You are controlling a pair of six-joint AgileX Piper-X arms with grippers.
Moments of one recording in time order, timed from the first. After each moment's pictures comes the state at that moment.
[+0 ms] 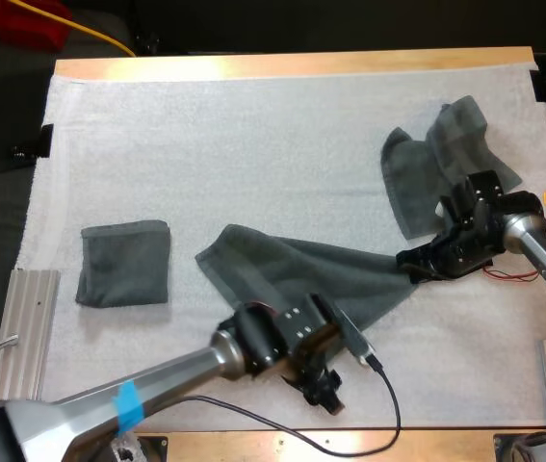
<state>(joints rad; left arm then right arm) -1.04 1.41 -0.84 0.83 0.18 -1.93 0.21 1.63 -0.95 0.89 -0.40 -1.76</state>
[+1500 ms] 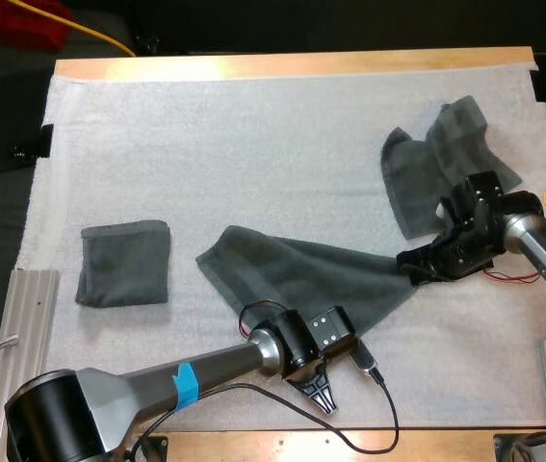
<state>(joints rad) -1.06 1.60 -0.85 0.83 0.01 -1.87 0.21 1.63 -0.95 0.90 -0.40 -1.75</state>
